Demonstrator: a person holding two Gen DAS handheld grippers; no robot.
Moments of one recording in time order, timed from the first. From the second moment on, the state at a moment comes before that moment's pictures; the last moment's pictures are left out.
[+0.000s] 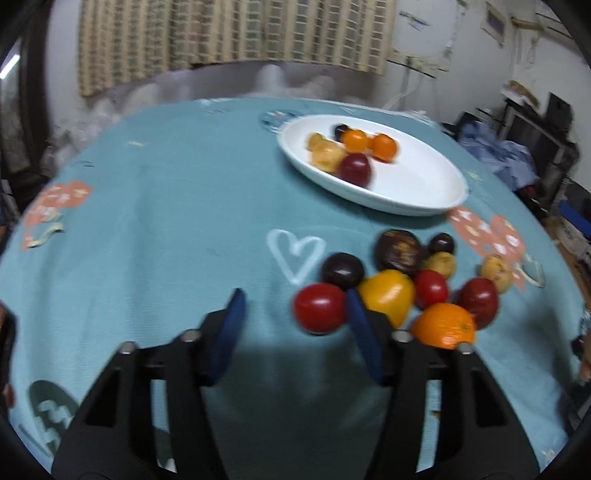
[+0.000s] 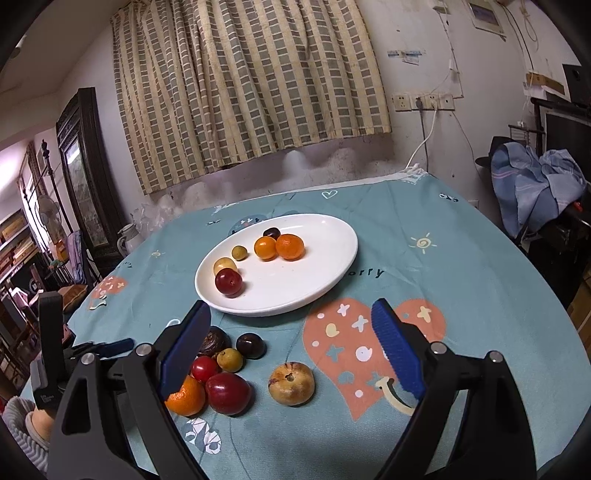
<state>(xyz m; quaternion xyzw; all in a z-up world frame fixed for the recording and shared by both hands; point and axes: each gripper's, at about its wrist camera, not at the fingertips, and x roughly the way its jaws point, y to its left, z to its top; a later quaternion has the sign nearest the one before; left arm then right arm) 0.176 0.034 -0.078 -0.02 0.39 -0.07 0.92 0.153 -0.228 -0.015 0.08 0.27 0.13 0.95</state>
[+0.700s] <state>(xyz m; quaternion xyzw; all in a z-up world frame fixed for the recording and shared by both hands) 0.179 0.031 -0.086 -0.01 0.41 -0.06 0.91 0.180 -0.216 -0.071 0.05 0.42 0.15 0.89</state>
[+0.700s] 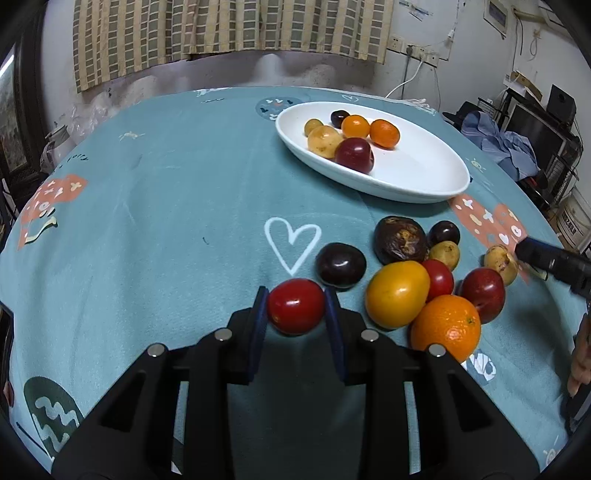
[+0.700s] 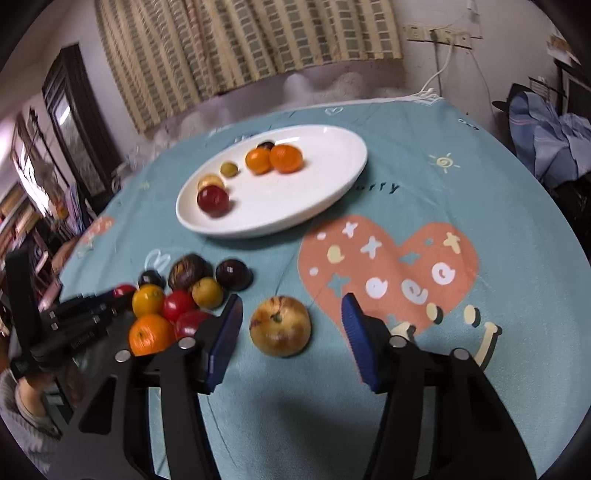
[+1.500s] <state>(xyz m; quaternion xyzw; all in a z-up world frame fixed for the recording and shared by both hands) 0.201 -0.021 -0.013 0.02 0.33 -0.09 0.94 0.205 -0.212 0.005 0.05 0.32 0.16 0.93</state>
